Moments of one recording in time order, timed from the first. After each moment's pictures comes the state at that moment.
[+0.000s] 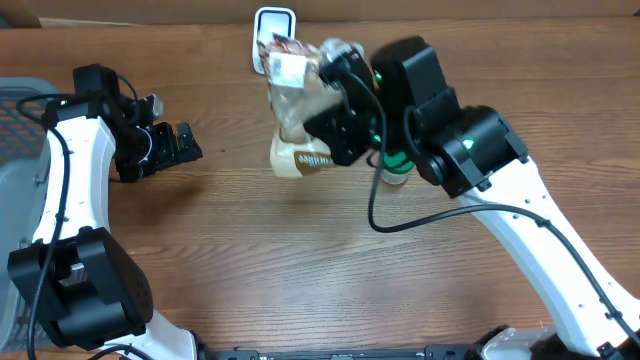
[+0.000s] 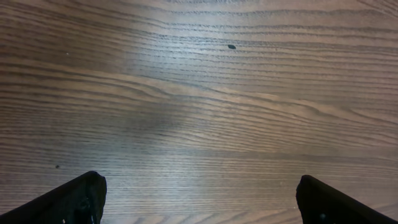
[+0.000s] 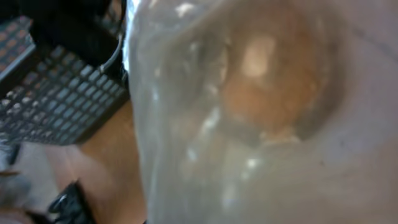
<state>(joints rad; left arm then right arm) 0.26 1.80 1.49 -1.12 0.28 0.00 0.60 1.58 1.77 -0.88 -0.36 0.10</state>
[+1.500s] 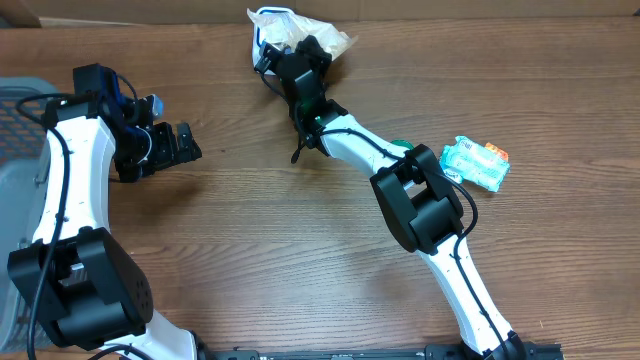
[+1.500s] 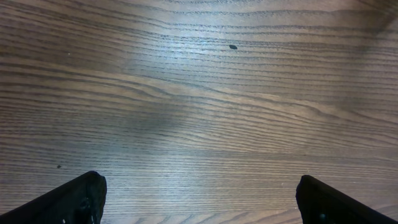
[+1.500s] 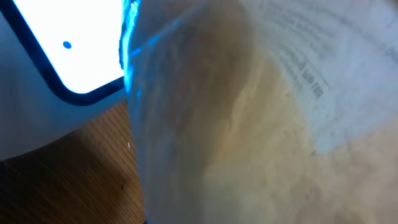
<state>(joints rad) 0.26 1.80 1.50 -1.12 0.28 0.00 0.60 2.57 1.98 0.32 0.68 -1.05</state>
